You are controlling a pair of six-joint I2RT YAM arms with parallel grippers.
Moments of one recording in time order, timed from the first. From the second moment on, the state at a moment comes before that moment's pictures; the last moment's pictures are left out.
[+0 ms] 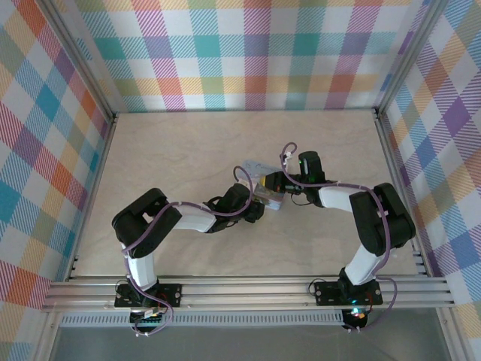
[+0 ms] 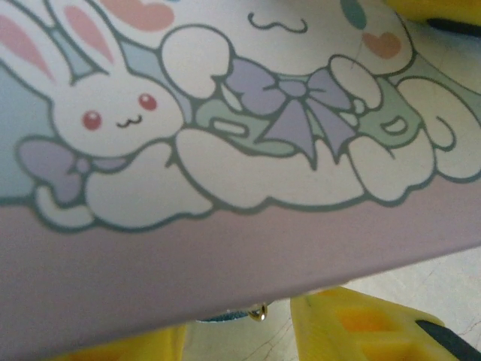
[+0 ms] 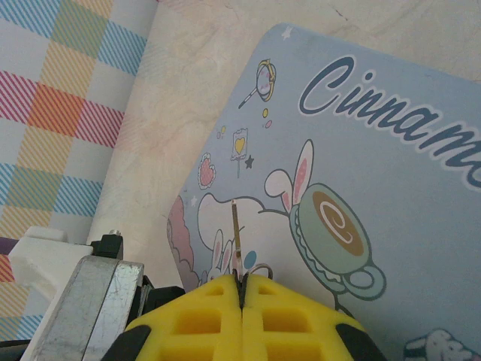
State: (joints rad) left arm -0.84 1.84 0.81 0.33 -0.01 -0.45; right arm 0.37 1.69 0.77 0.31 -0.72 0.57
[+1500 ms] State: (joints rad) left arm -0.87 1.84 0.82 0.36 -0.03 -0.56; right arm 0.39 1.68 0.77 0.28 -0.72 0.57
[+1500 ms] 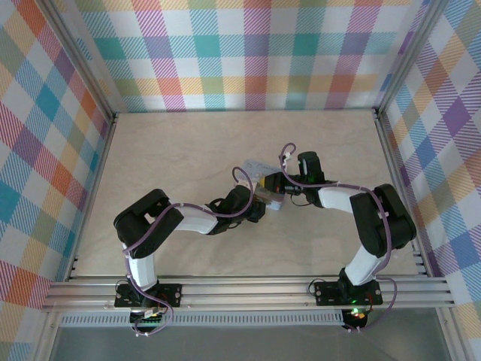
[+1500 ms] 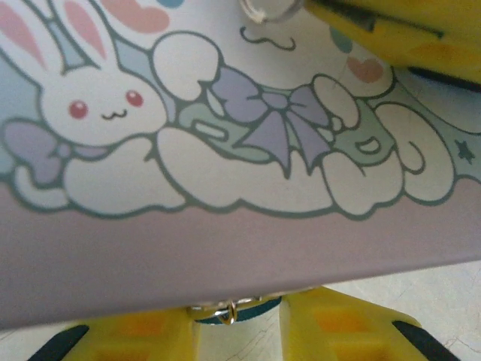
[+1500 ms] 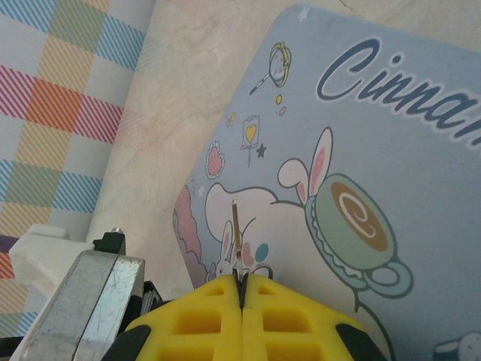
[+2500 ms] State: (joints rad) left arm -0.87 1.88 0.91 0.26 -0.03 -0.71; right arm 0.40 1.67 0.77 0.27 -0.71 0.58
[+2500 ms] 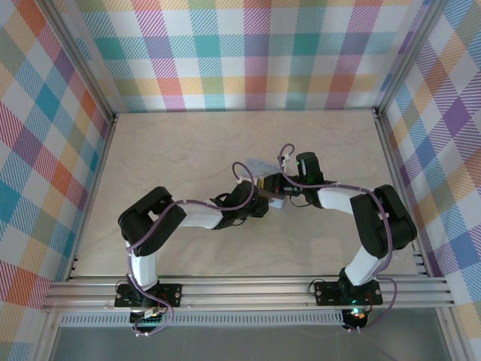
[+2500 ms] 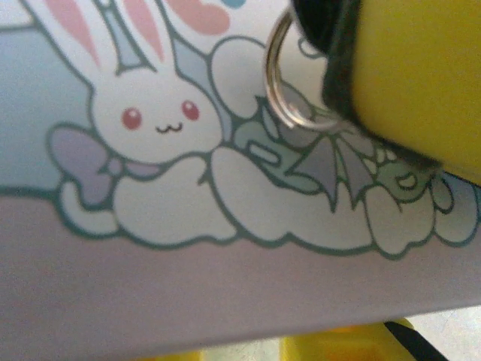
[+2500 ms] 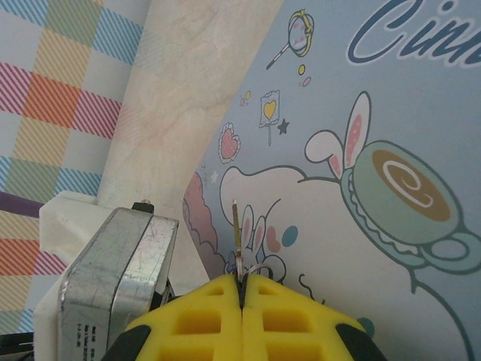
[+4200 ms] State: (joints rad) left arm -0.85 1.76 0.92 0.10 0.17 -1.01; right arm 0.61 1.19 0.37 -0.01 -0.35 0.43
